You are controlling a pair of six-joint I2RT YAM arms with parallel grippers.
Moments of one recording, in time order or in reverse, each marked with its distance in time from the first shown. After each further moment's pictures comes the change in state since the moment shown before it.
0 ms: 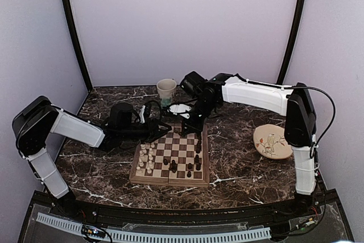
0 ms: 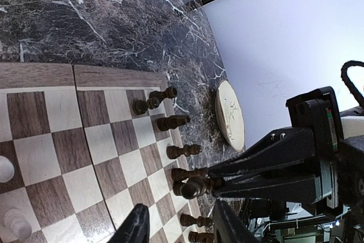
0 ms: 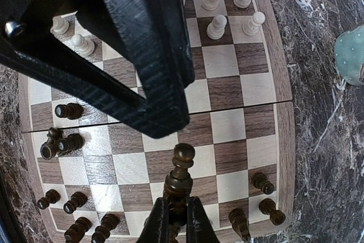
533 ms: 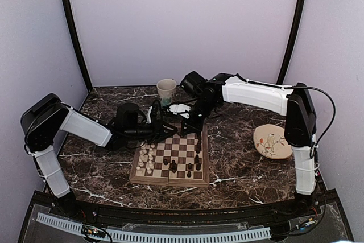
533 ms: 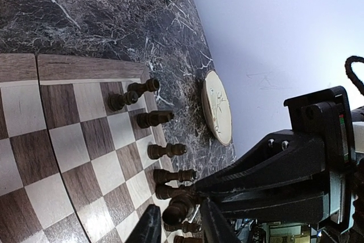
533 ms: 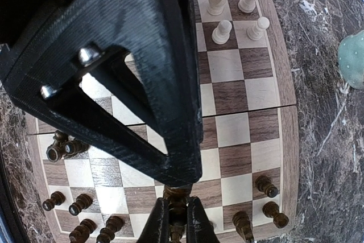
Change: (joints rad) left arm -0.025 0.099 0.065 0.068 0.068 -0.064; right arm -0.001 -0.002 0.000 0.004 -0.026 0.004
